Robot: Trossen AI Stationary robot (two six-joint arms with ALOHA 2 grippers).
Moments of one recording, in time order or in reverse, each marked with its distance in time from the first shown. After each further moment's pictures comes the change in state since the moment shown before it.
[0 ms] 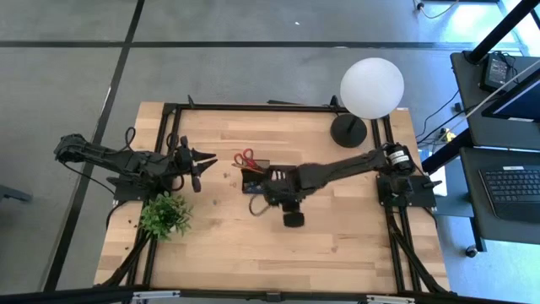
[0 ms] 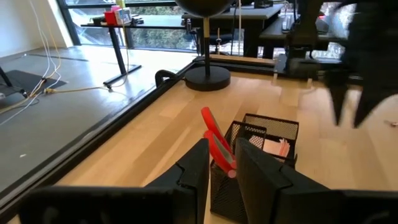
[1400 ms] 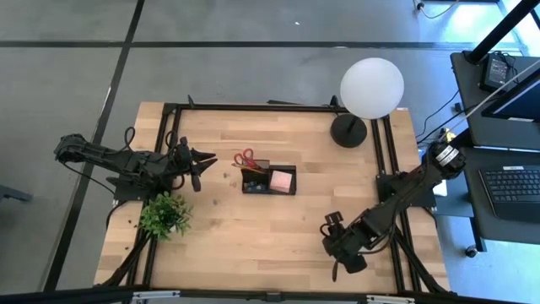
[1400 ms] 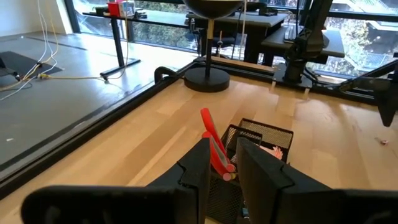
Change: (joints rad) left arm 0.000 0.000 0.000 0.007 -0.004 -0.096; right arm 0.542 -0.402 -0.669 0.380 0.068 0.281
